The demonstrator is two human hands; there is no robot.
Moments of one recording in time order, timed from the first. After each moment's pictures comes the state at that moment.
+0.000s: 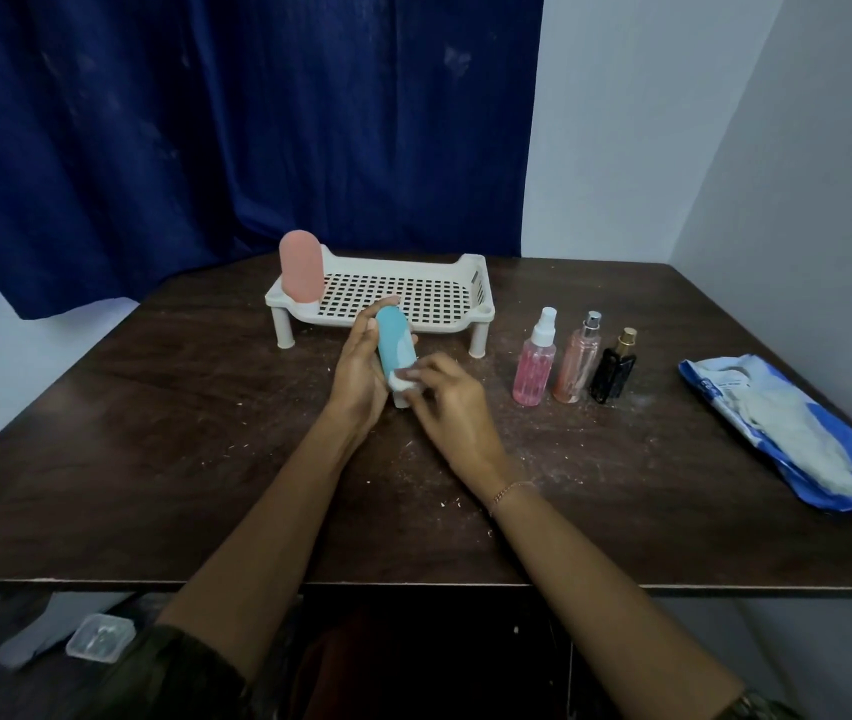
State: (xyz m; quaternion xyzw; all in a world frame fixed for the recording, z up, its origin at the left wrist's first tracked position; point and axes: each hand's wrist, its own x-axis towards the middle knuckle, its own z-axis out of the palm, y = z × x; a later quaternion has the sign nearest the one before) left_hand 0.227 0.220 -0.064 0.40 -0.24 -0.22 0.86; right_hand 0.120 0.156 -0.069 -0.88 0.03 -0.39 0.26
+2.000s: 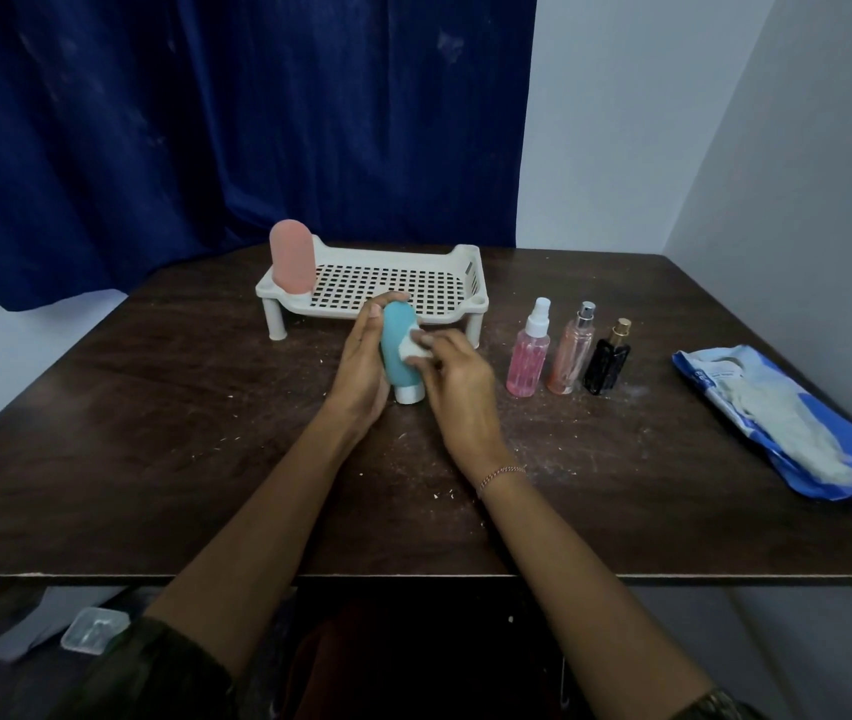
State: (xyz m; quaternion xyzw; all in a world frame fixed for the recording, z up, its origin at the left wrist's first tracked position) left_hand 0.212 0.217 -0.058 0.45 -0.28 -0.21 0.82; right_hand 0.122 0.150 -0.063 -0.85 0.07 -0.45 0.27
